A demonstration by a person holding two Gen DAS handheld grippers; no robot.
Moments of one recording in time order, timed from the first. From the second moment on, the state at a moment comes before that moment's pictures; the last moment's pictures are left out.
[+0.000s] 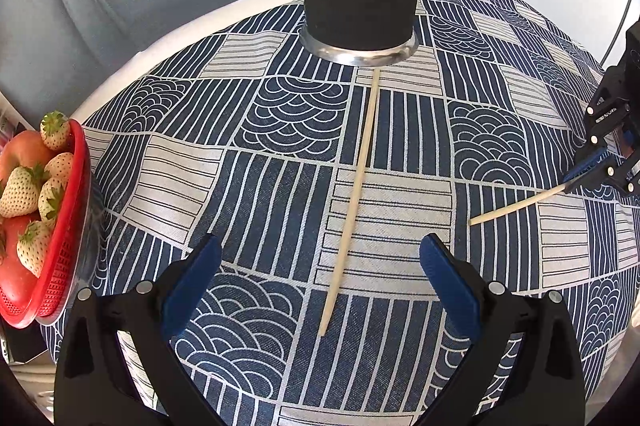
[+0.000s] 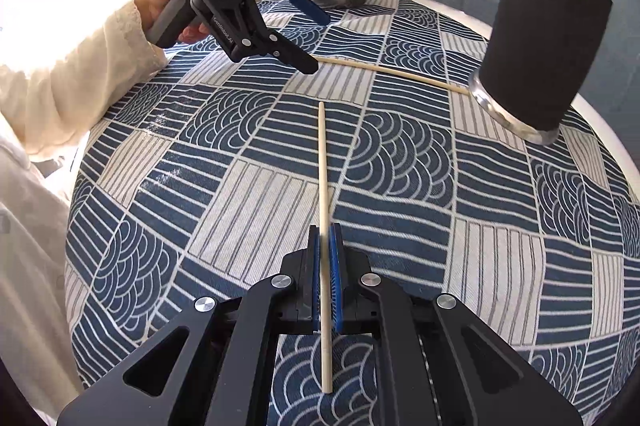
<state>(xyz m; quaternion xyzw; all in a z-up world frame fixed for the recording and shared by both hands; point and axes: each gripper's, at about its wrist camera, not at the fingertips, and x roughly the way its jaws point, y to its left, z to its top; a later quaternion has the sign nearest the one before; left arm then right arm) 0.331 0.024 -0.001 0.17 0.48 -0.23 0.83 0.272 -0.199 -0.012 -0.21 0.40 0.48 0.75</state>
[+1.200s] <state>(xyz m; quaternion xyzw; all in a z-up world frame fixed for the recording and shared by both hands) 0.319 0.063 0.063 0.03 0.49 -0.16 0.85 0.279 -0.260 0.060 -0.07 0.32 0.40 0.86</state>
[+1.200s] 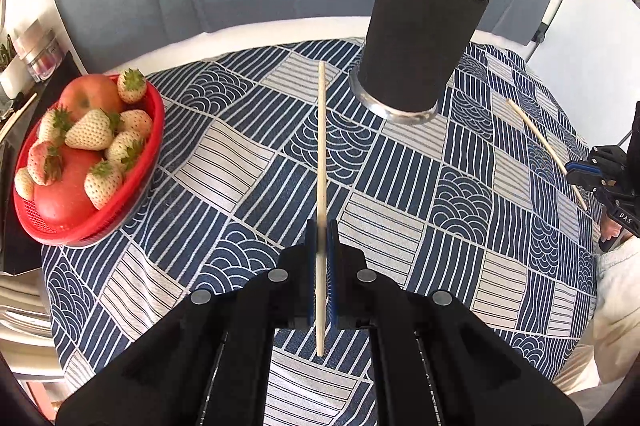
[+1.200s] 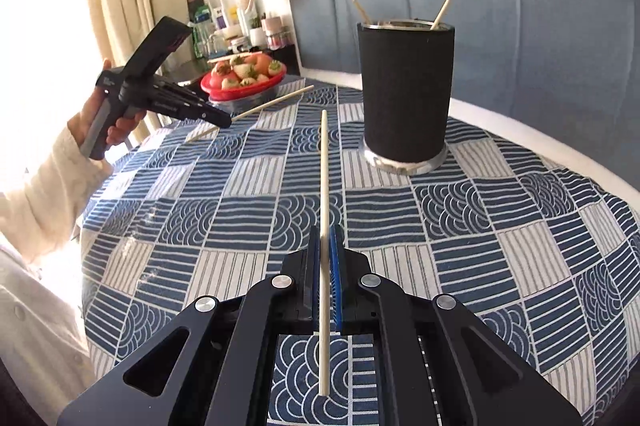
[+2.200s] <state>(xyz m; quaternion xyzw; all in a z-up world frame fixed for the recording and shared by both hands) 0.340 0.043 0.178 0.03 0.32 -0.17 0.93 0.337 -0.267 0.161 0.05 0.16 0.38 0.91</state>
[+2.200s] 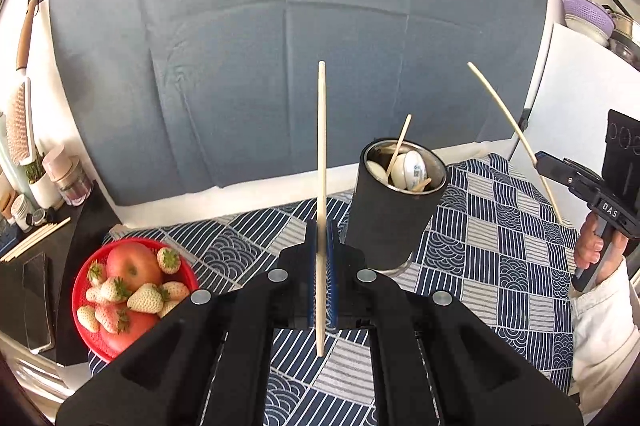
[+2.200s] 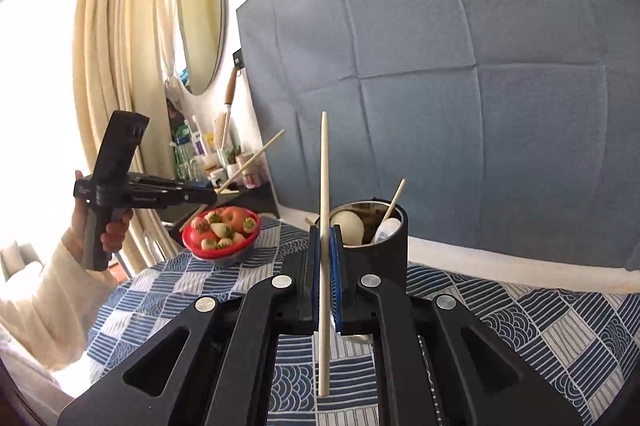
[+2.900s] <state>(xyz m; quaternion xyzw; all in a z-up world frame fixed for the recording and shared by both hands) 0.400 0.002 0.162 -0.08 0.19 -0.31 0.93 0.415 -0.264 0.144 0.19 0.10 0.40 0.89</state>
